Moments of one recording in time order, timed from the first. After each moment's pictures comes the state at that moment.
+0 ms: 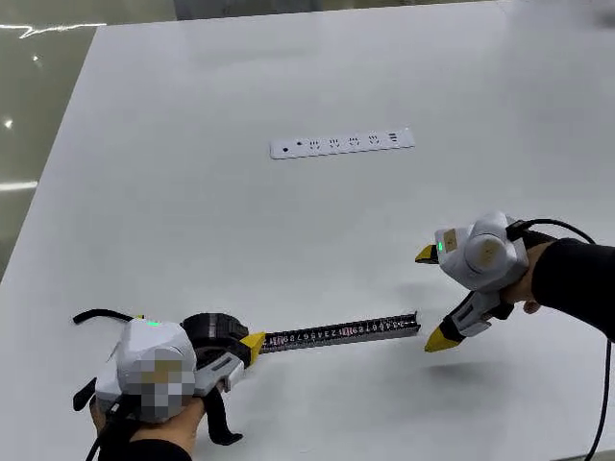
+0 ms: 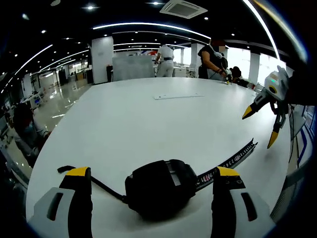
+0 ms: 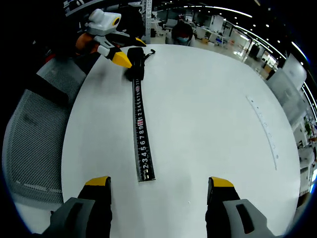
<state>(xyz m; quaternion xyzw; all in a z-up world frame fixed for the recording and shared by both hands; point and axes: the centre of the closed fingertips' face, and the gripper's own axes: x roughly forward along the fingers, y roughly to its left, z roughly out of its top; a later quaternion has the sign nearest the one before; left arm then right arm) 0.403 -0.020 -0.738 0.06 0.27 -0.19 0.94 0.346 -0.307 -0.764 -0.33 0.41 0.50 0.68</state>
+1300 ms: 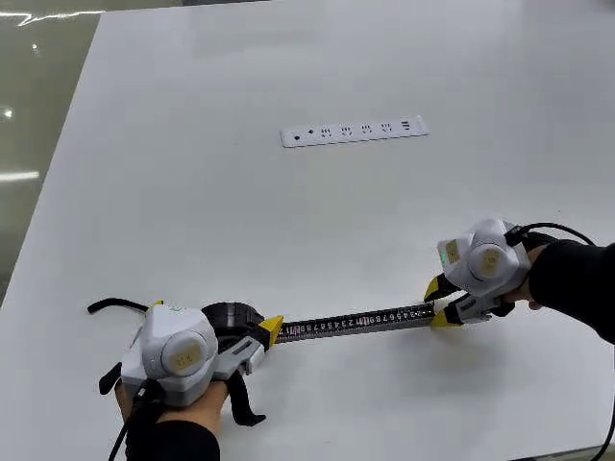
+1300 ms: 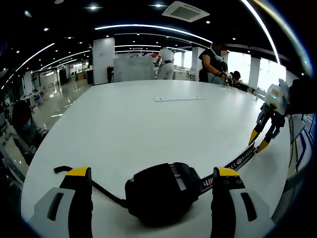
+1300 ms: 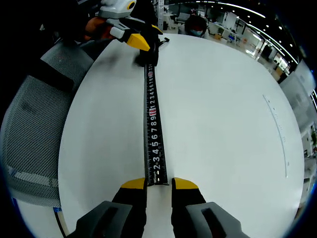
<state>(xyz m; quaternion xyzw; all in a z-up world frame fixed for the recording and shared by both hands) 0.410 -0.018 -0.742 0.04 0.26 -0.20 0.94 0.332 -0.296 -0.792 -0.36 0.43 0.53 0.64</state>
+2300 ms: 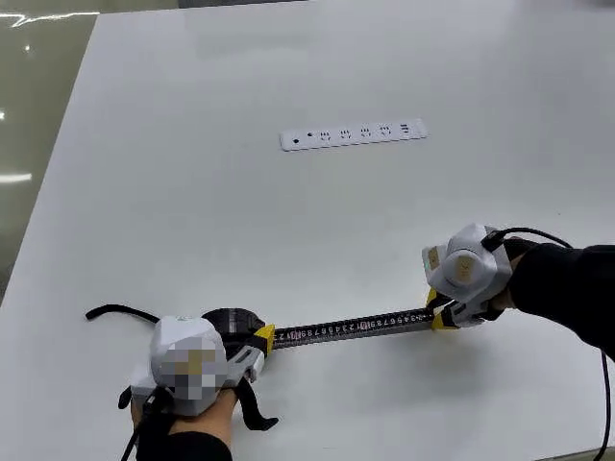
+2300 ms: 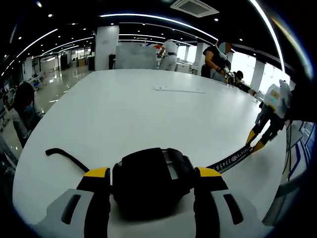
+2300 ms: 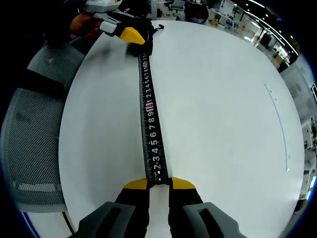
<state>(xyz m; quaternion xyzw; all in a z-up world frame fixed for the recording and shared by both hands) 0.396 -0.026 -0.759 0.01 0.31 -0.20 0.93 0.332 -0.297 -0.797 -0.37 0.48 0.50 0.62</state>
